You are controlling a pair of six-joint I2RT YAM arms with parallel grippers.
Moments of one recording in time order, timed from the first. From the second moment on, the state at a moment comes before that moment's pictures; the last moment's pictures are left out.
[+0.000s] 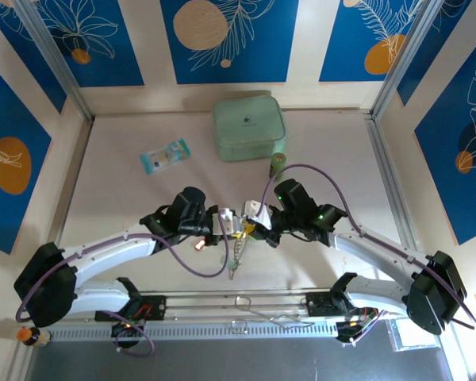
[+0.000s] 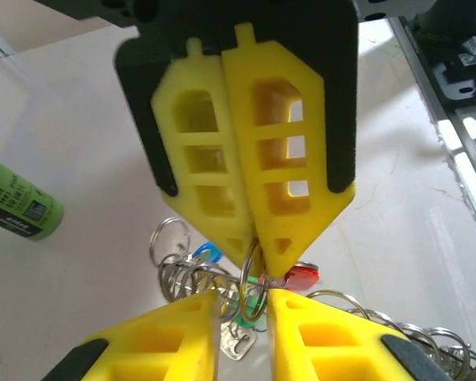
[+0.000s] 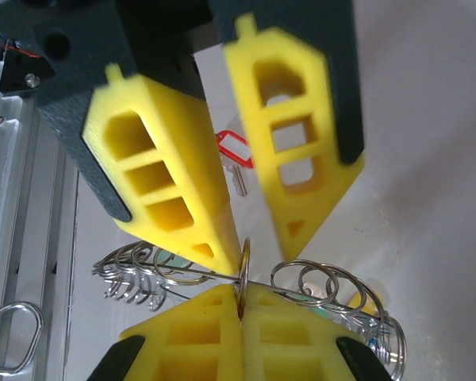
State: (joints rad) left arm -0.83 1.23 0.67 -0.03 0.49 0.63; right arm 0.75 1.12 0.75 -0.44 -0.50 -0.48
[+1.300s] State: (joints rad) left arm -0.82 1.17 0.47 0.31 0.52 0.37; right arm 0.71 0.95 0.48 -0.07 -0.55 -0.19
